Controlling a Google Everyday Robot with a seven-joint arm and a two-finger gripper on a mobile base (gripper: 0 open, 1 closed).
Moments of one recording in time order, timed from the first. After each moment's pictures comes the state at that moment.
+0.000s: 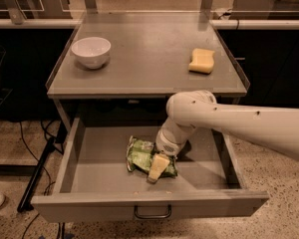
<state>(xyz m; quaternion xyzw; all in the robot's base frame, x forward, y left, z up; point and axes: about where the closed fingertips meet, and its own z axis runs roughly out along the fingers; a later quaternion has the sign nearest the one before) 0.531 -0.032 0.604 -0.61 0.78 0.12 0.12</state>
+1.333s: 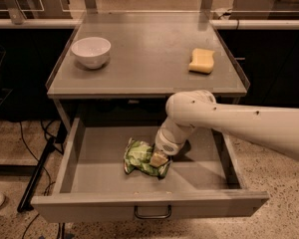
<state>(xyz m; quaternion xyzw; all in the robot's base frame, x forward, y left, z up) 0.531 -0.032 0.604 -0.61 0.78 0.12 0.12</state>
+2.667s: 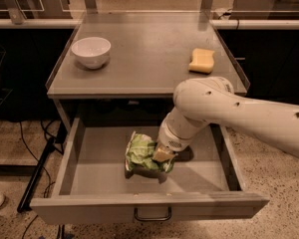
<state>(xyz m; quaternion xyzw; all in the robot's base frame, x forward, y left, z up) 0.504 -0.035 0.683 -0.63 0.75 0.09 0.16</state>
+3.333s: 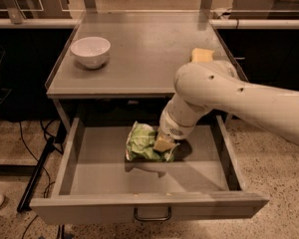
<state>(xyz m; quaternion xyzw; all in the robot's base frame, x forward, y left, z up) 0.515 -0.043 0.711 -0.63 0.76 0.08 0.15</state>
